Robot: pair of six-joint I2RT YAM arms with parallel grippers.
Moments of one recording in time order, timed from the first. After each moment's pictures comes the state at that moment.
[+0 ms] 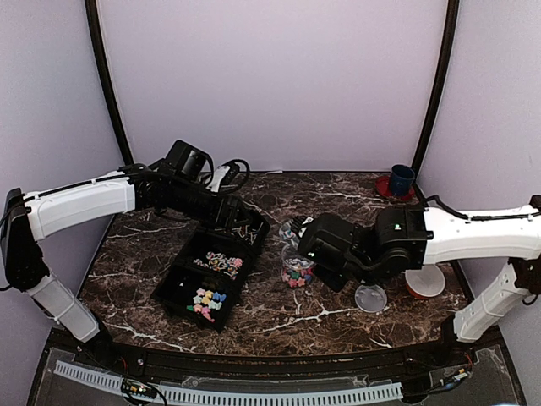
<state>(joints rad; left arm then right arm) -0.69 1.54 1.27 -0.51 0.30 -0.30 1.32 1.46 1.25 -0.92 0.67 0.26</state>
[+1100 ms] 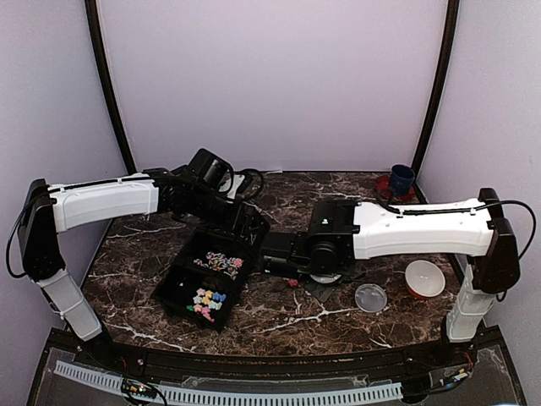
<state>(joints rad) -0.74 1.67 1.33 -0.50 0.19 -0.33 1.32 1.80 1.58 -1.42 0.55 0.52</state>
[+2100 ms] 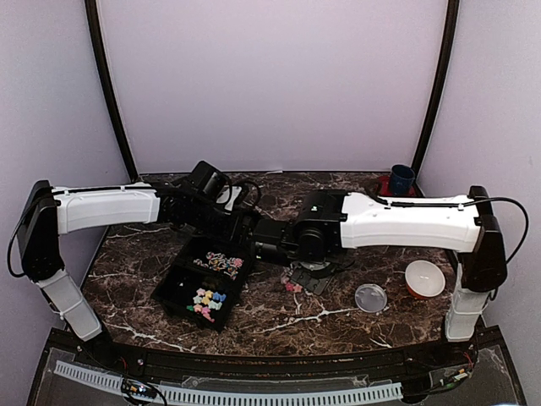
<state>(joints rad) -0.74 1.67 1.23 -0.45 0.17 -0.35 1.27 1.88 1.69 -1.44 0.50 0.36</state>
